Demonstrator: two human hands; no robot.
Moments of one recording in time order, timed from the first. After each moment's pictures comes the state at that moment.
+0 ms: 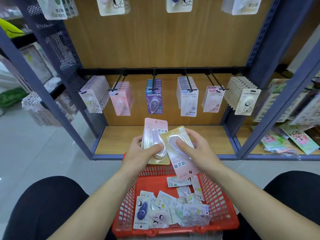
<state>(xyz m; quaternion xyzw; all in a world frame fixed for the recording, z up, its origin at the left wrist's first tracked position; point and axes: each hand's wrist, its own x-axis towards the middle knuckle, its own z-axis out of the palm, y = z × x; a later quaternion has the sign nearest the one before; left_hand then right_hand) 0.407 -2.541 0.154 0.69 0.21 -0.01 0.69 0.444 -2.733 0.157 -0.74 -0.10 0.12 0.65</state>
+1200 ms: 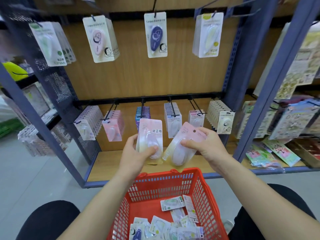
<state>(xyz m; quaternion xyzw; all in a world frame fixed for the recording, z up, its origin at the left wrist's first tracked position) 0.424 -2.568 0.221 0.75 0.12 0.09 0.64 0.475 -2.792 0.229 -0.74 -0.04 0.02 0.67</state>
